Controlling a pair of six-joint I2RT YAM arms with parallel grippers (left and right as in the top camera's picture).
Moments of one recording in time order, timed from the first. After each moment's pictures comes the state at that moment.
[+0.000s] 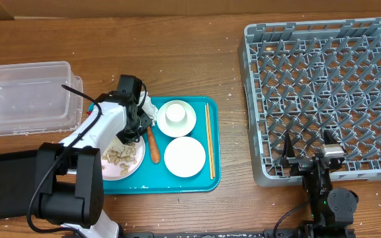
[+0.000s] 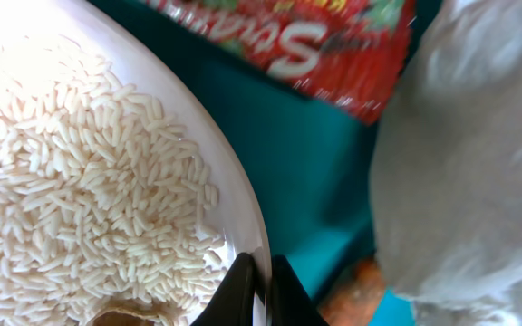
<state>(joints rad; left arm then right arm) -0.15 1.79 1.07 -0.74 -0.03 -0.84 -0.03 0.01 0.02 -0.03 -0.09 0.00</state>
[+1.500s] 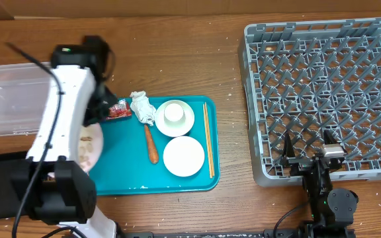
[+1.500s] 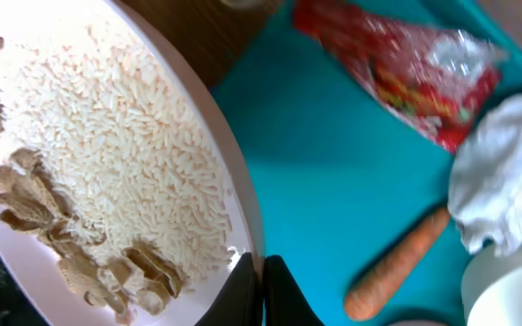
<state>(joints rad) 0.02 1.80 1.67 -1.52 -0.23 -0.76 -0.03 0.01 0.02 -0.03 -0.09 0.00</state>
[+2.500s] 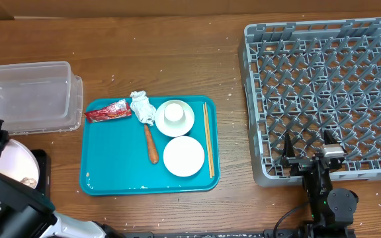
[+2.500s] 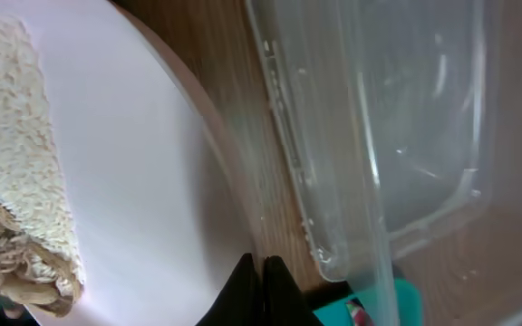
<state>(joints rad) 0.88 1.81 1.53 -1.03 0.21 -0.52 -0.03 0.01 0.02 -0.03 -0.09 0.00</state>
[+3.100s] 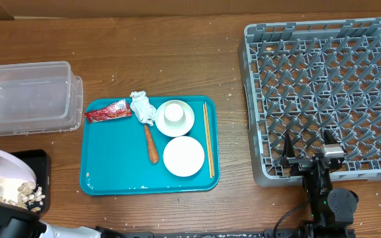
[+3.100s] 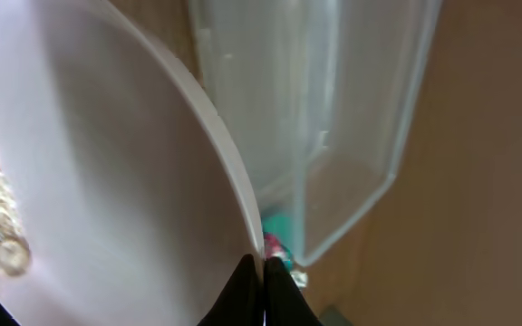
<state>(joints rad) 1.23 1.81 1.53 -1.13 0.78 -0.33 -0.03 0.01 0.02 -0.03 -0.09 0.00</state>
